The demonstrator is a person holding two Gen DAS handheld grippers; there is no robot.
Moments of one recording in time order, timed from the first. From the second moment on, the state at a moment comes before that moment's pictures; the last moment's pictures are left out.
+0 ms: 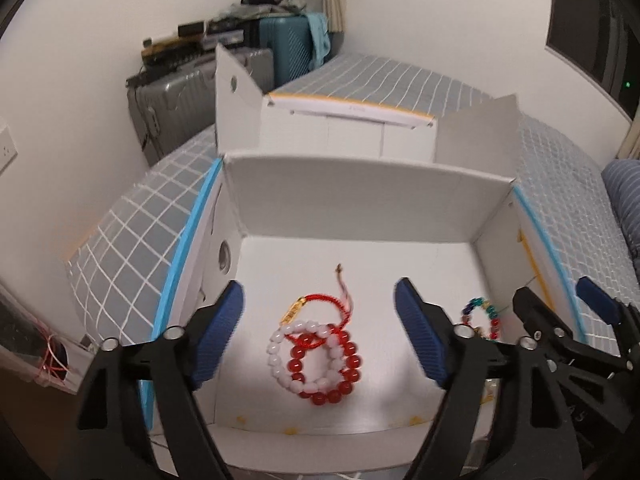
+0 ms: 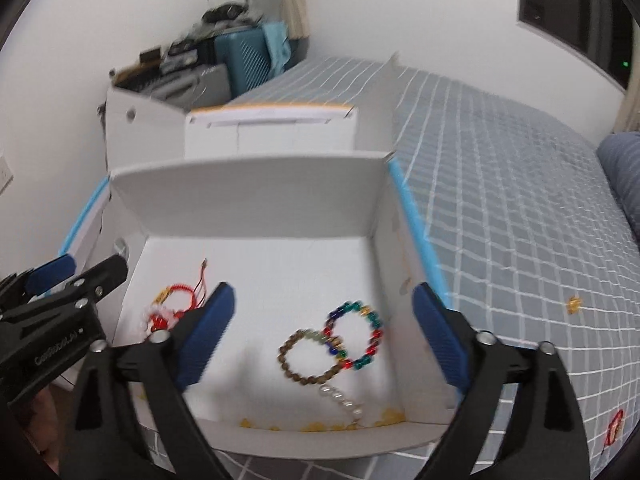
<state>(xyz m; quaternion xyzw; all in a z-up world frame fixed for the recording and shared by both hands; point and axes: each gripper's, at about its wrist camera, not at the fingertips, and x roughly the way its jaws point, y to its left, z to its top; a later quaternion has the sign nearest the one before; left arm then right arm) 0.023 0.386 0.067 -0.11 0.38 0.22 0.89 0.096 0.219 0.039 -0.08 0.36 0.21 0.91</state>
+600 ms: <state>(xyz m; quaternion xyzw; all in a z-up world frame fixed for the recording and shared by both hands) 0.084 0.207 0.092 -0.05 0.35 0.07 0.93 0.109 0.013 0.071 -0.03 0.33 0.03 0.94</state>
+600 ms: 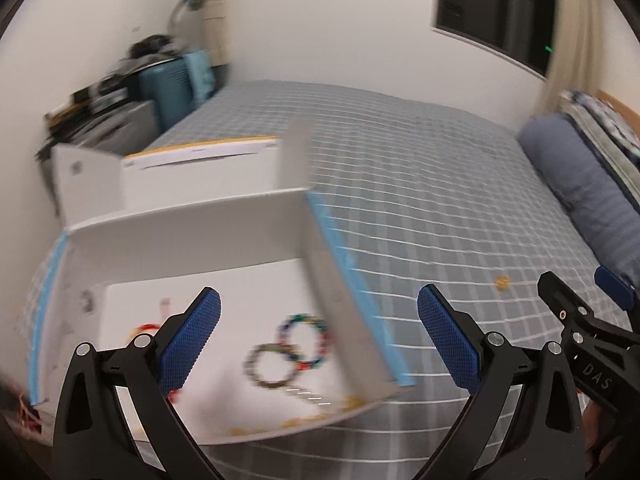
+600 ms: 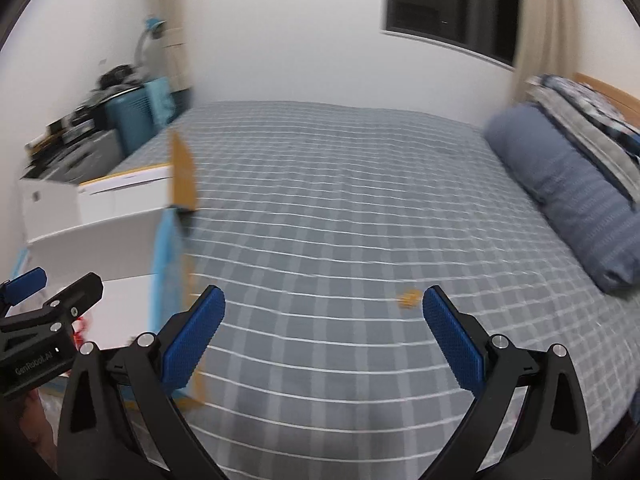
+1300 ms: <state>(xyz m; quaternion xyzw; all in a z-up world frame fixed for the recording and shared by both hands) 0.155 0.015 0.028 0.02 0.40 -0.05 0.92 0.079 -0.205 -0.007 -0.01 0.41 -0.11 0.91</state>
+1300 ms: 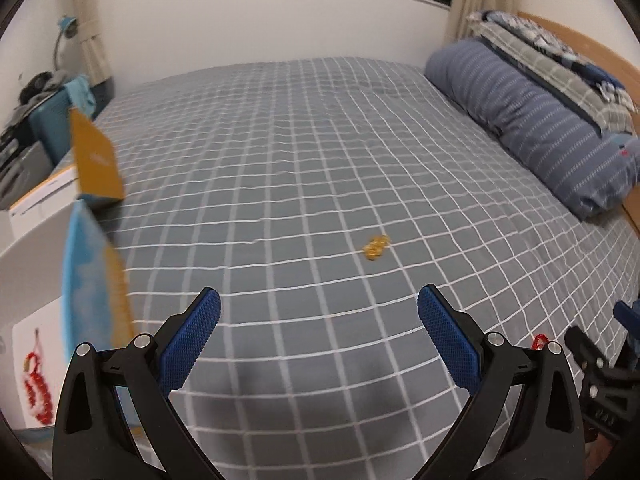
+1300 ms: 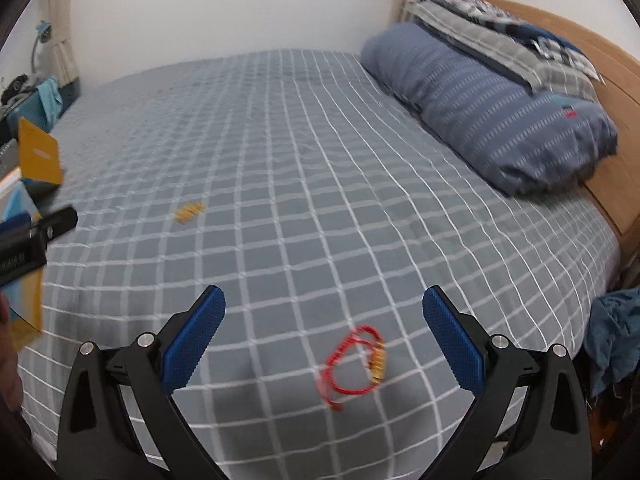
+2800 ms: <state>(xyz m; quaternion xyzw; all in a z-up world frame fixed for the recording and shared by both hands) 0.291 -0.051 -0.079 0.05 0.48 -0.05 0.88 0.111 -0.250 -0.101 0.04 0.55 -0.02 0.83</state>
